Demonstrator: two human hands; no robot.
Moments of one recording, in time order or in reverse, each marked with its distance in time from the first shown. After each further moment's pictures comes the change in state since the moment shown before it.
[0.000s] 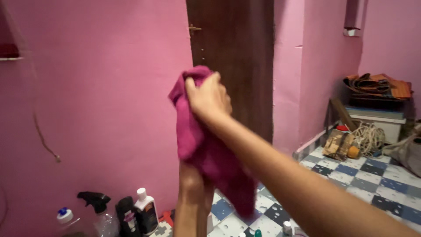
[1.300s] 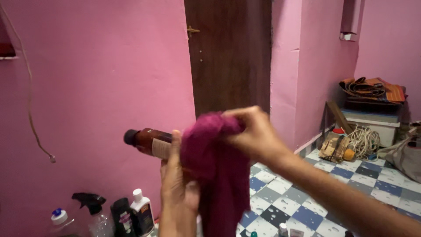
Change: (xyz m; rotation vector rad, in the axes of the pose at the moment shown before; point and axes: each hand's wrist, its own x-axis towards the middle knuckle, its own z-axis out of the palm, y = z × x) left_hand 0.000 0.027 0.017 0.121 0.441 -0.079; right_hand -0.042 0.085 -0.076 0.214 -0.392 -0.342
